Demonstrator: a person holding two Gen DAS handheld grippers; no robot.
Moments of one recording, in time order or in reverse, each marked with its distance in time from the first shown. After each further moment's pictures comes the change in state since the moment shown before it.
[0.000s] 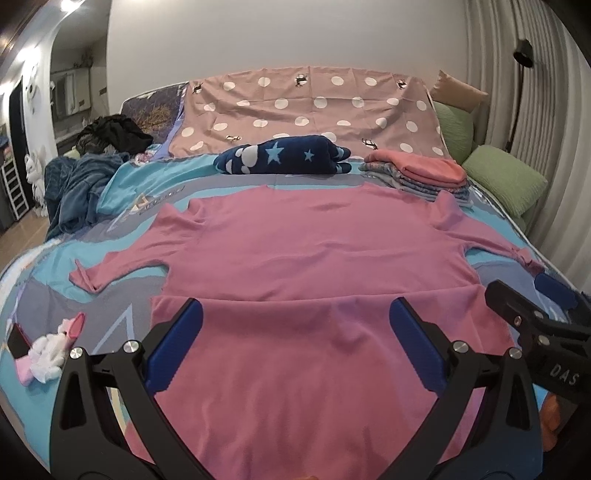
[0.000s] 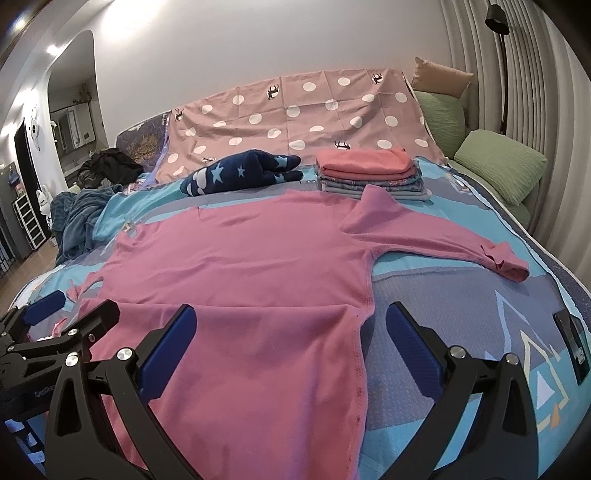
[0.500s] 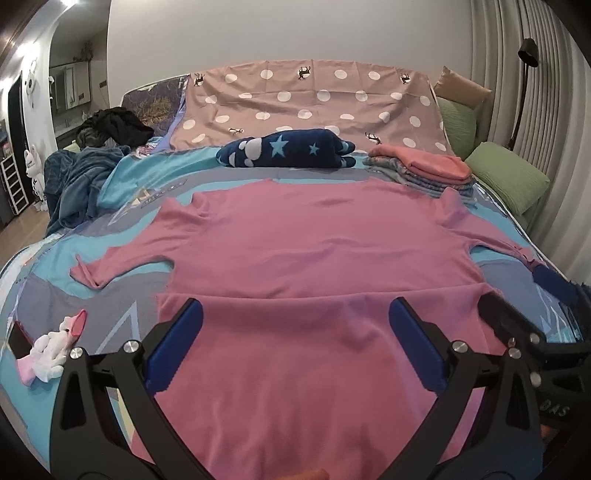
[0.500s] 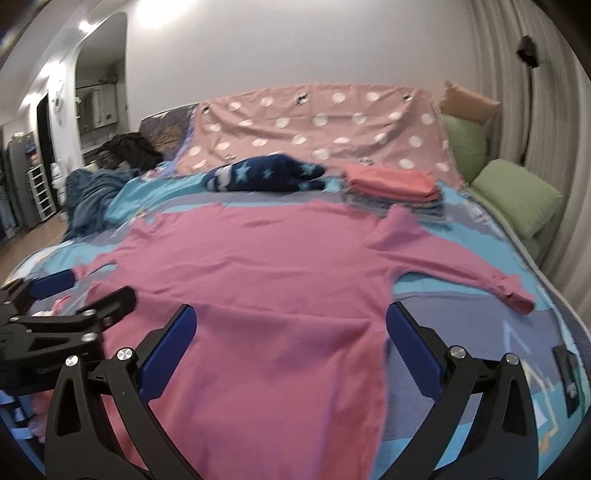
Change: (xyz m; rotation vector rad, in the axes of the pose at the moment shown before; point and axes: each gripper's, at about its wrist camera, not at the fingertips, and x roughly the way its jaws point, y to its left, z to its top) left arm 0.002 0.008 0.002 -0.001 0.040 -0.004; right arm 0.001 0.026 0.004 -0.123 -0.001 0.036
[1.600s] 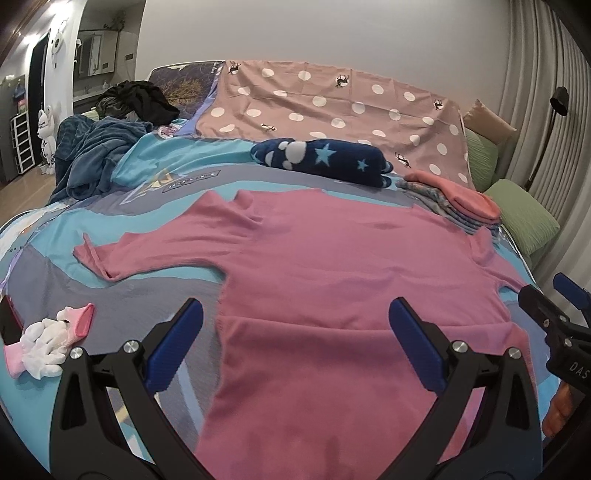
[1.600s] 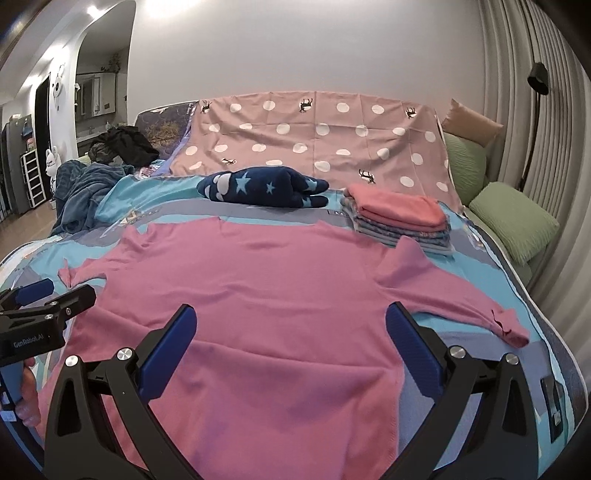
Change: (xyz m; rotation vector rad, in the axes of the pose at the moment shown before) left arm 0.020 0.088 0.015 -0.152 -0.017 -0.002; right arm 0.025 0.029 0.034 -0.062 -0.010 -0.072
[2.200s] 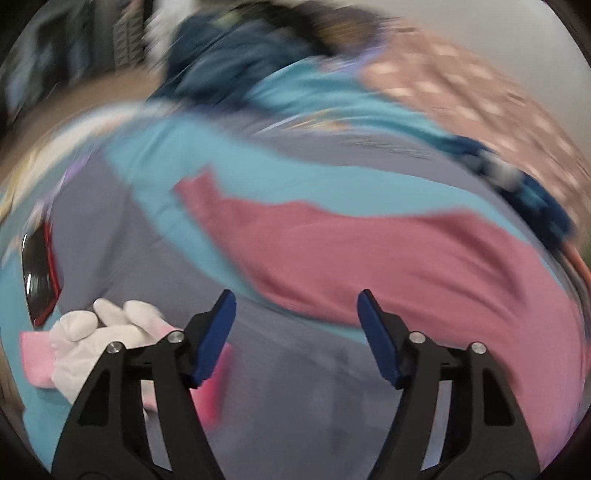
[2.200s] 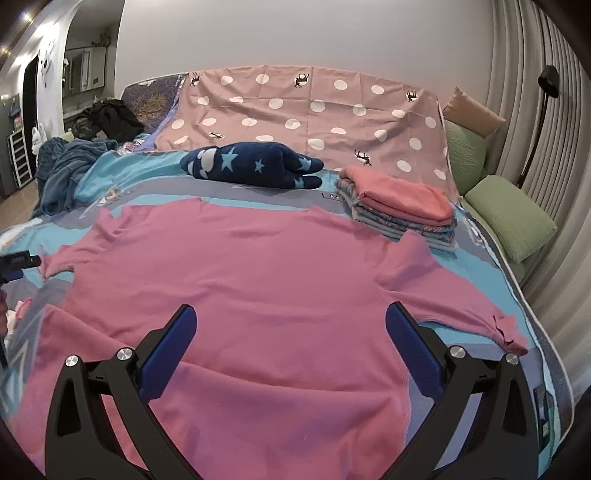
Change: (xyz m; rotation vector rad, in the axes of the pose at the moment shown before) left arm 0.119 0.261 0.026 -0.466 0.224 0.362; right arm 0.051 0.001 0.015 -0.027 0.099 -0.063
